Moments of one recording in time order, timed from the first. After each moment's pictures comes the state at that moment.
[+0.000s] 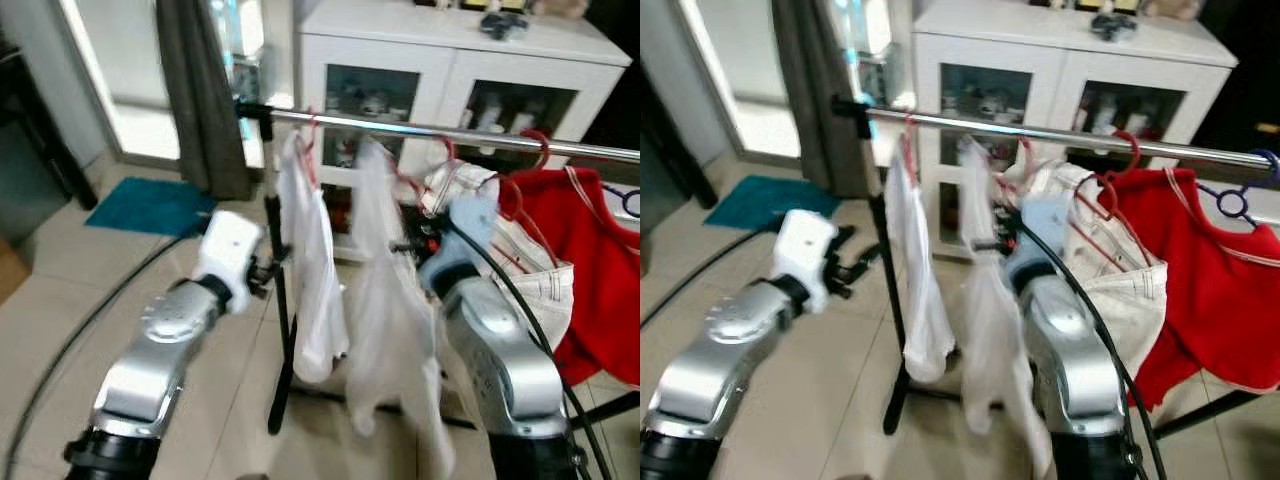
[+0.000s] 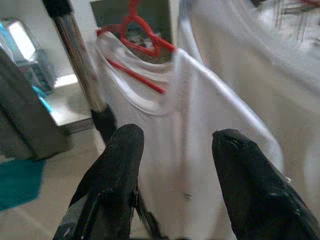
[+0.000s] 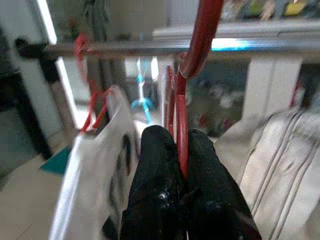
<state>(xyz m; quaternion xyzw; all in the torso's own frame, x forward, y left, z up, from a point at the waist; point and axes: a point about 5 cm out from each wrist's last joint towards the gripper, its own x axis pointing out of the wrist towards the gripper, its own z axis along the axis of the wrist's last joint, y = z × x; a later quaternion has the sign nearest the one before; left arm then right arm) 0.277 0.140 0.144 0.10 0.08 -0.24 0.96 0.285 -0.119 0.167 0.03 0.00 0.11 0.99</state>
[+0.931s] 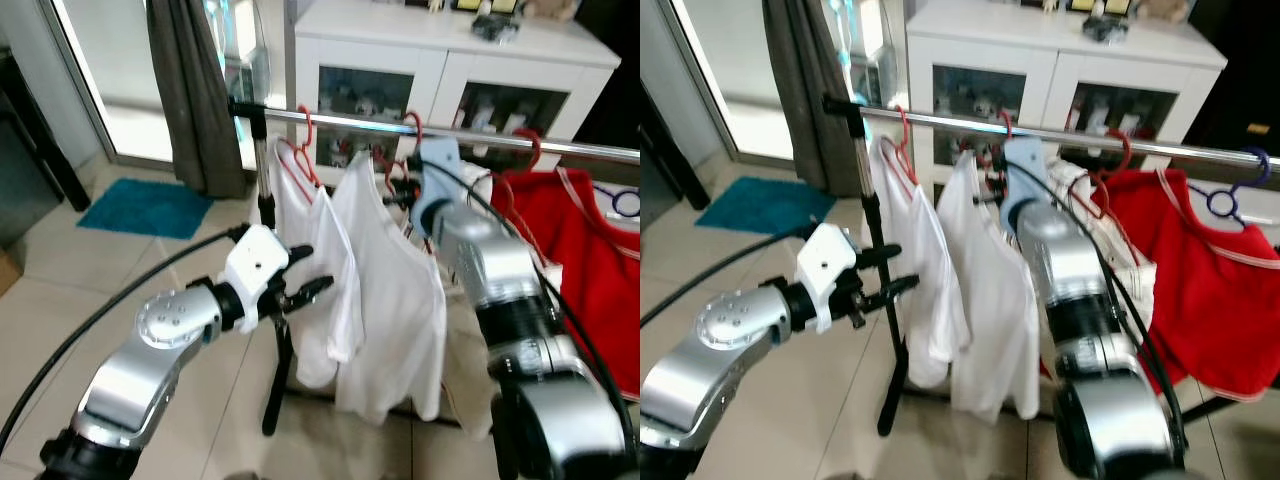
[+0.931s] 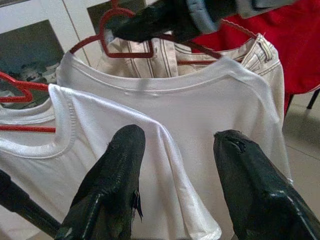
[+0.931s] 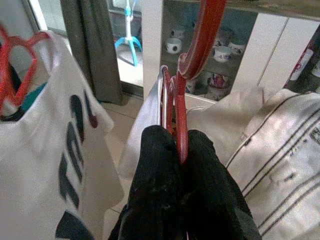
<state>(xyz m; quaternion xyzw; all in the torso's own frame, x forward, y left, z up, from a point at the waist) 0.255 0.121 0.160 0.14 0.05 -0.44 0.89 0.383 -0.123 0.168 -0.02 0.14 0.11 0.98</state>
